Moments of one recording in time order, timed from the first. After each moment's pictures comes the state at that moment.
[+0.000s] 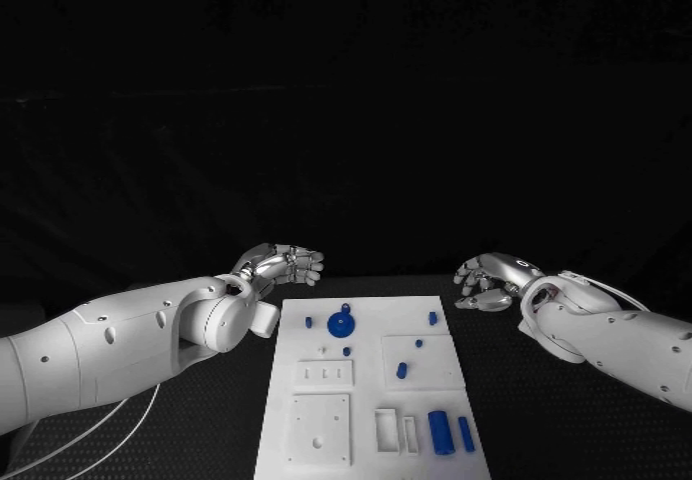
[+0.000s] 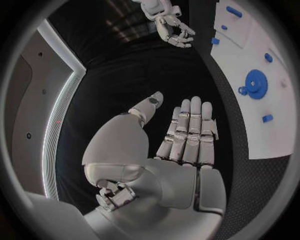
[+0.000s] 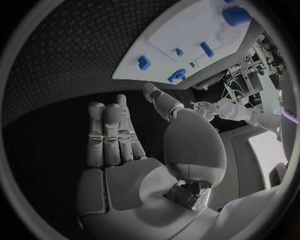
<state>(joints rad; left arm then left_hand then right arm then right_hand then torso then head) 1.34 -0.75 -0.14 1.31 -0.04 -0.27 0.26 1.11 -0.08 0.44 -0.21 0.14 0.78 0.19 0.31 0.48 1.13 0.14 0.11 0.10 0.96 0.10 0.36 0.64 0.02 0.75 0.00 0.34 1.31 1.25 -0.72 -0.06 1.05 -1.36 -0.36 0.11 1.06 -0.28 0.66 -0.26 0.11 0.83 0.17 0.32 0.38 1.25 0.07 0.17 0.29 1.19 -0.05 1.16 0.63 0.19 1.10 0.00 0.86 1.31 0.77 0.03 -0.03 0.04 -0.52</state>
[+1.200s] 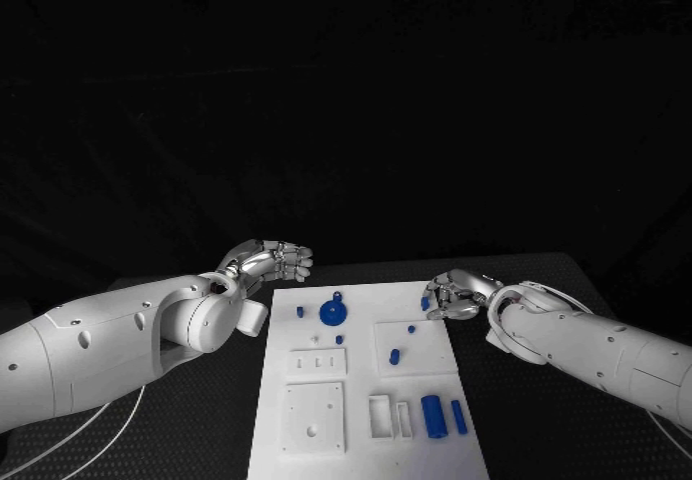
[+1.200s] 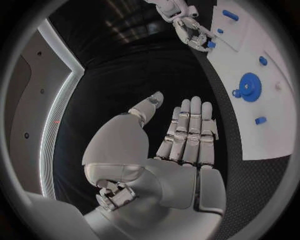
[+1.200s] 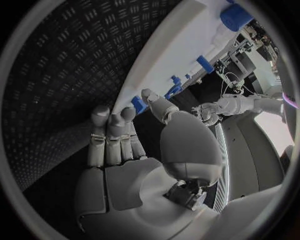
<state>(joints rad) 1.34 -0.76 -0.14 1.34 -0.05 -0.26 0.26 1.11 -0.08 0.44 -0.22 0.14 0.78 0.19 0.31 0.48 1.13 0.14 0.11 0.10 0.96 0.10 0.36 0.64 0.02 0.75 0.00 0.34 1.31 1.17 -0.61 -0.06 0.89 -1.20 -0.25 0.19 1.06 -0.19 0.59 -0.27 0.07 0.78 0.09 0.36 0.41 1.01 0.00 0.98 1.00 1.16 -0.11 1.36 0.81 0.25 1.10 -0.02 1.03 1.31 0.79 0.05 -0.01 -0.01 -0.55</state>
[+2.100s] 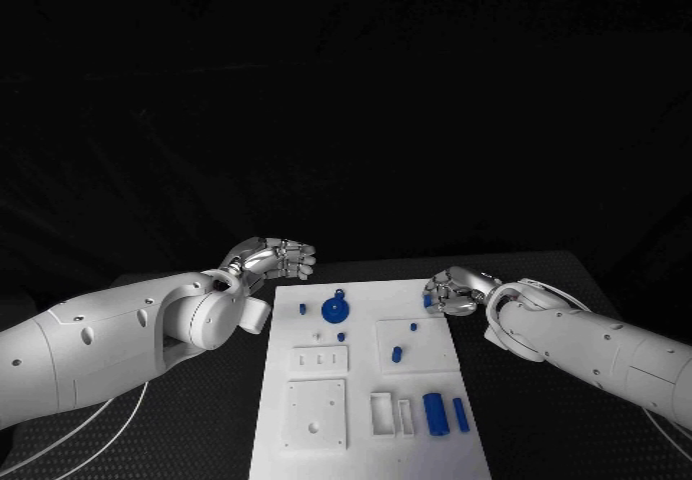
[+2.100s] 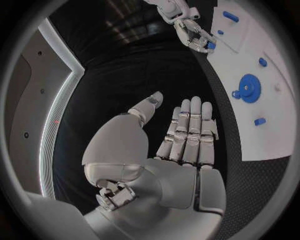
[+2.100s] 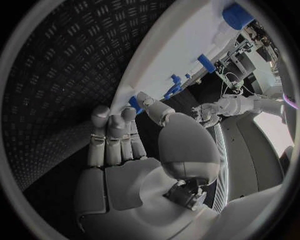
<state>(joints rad) 1.34 -0.76 -0.14 1.34 -0.05 -0.26 0.26 1.11 -0.08 0.44 -0.22 0.14 0.78 0.19 0.31 0.48 1.13 0.14 0.11 0.10 0.96 0.10 0.36 0.64 0.02 0.75 0.00 0.34 1.31 1.17 -0.59 -0.06 0.87 -1.21 -0.25 0.19 1.05 -0.13 0.66 -0.25 0.05 0.84 0.09 0.38 0.42 1.01 0.01 1.01 0.98 1.17 -0.10 1.36 0.85 0.25 1.09 -0.03 1.06 1.31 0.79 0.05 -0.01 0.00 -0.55</state>
